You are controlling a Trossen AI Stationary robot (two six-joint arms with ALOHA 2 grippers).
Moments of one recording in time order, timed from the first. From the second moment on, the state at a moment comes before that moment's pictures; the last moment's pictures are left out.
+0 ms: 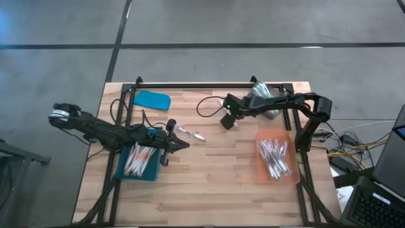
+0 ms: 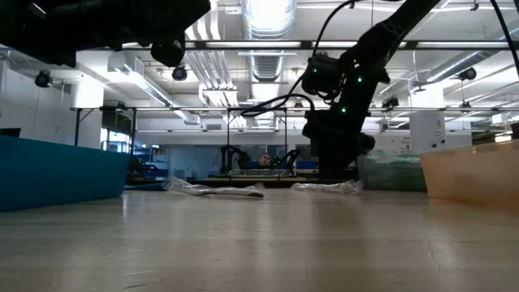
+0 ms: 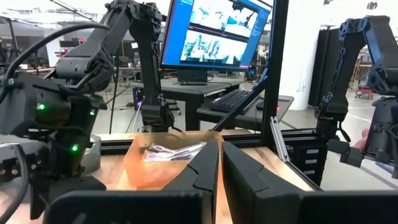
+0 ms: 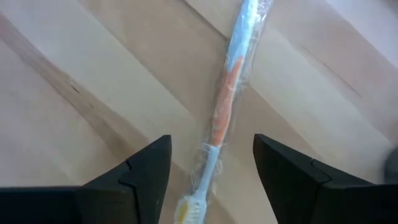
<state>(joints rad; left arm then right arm) -0.15 1.19 0.37 0.99 0.00 -0.02 -0.37 1.72 1.00 -0.42 0.18 0.39</state>
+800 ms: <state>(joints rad) -0.15 1.19 0.37 0.98 0.00 -0.02 -0.37 1.82 1.00 -0.41 0.08 0.39</state>
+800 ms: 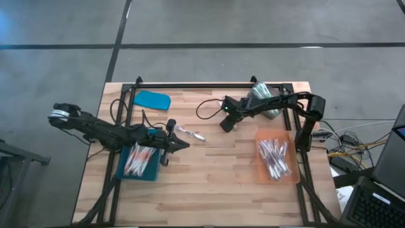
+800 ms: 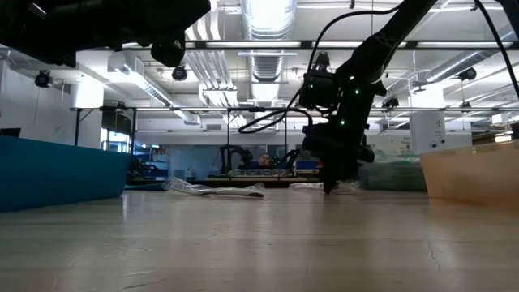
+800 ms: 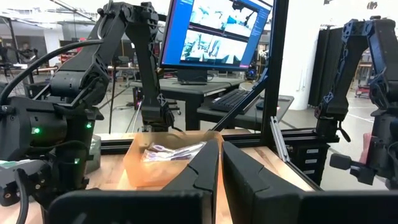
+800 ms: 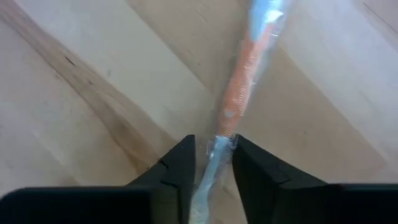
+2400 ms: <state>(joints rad) -0.15 1.19 0.37 0.96 0.00 -0.04 0.26 1.36 1.00 -0.61 0.05 0.32</state>
